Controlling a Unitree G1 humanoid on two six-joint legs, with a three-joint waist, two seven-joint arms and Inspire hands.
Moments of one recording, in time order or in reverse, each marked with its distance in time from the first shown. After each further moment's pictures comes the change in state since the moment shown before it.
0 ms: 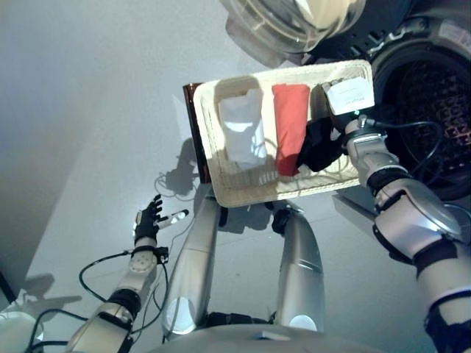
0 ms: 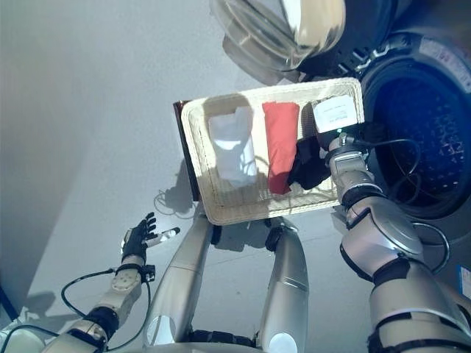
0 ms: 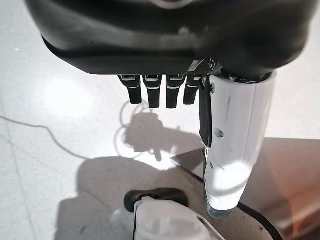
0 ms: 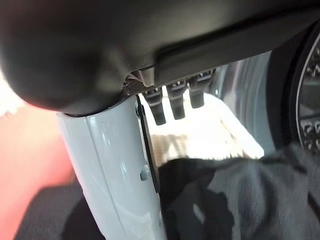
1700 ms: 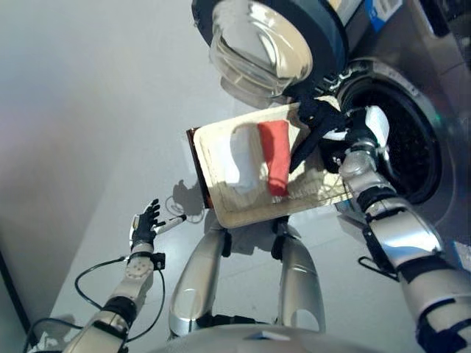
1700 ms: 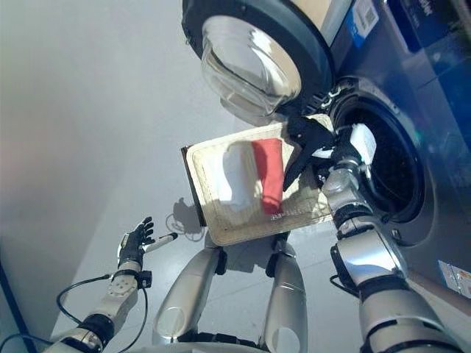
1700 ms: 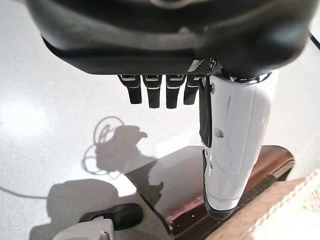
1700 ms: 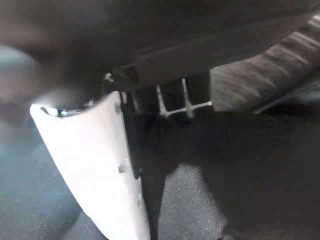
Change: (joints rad) left arm 0.063 -0.007 -0.002 0.001 0.050 0.015 -0.018; right arm 0.256 0.140 -0.718 -0.083 1.057 -0.211 0.024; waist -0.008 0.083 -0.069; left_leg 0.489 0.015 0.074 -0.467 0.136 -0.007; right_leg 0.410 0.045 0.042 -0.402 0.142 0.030
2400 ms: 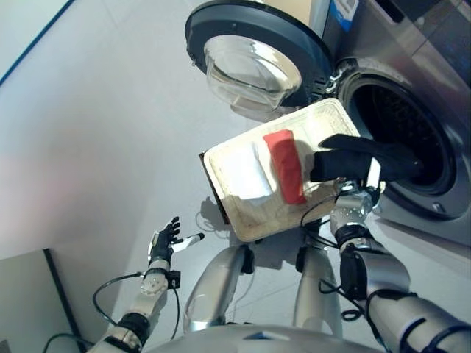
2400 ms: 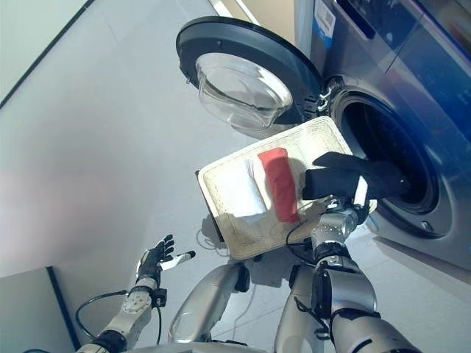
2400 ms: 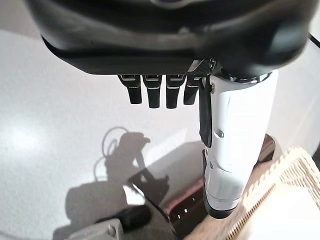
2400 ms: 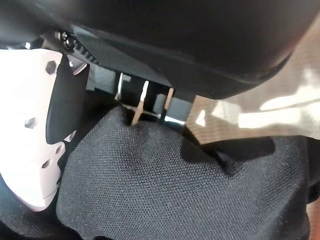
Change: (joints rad) left arm 0.094 -0.103 -0.028 0.007 0.006 0.010 -0.047; right arm 0.121 0.169 -0.471 -0.140 0.987 -0.348 0.195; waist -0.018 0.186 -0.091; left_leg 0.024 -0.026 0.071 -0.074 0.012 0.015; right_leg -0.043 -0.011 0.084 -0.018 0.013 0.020
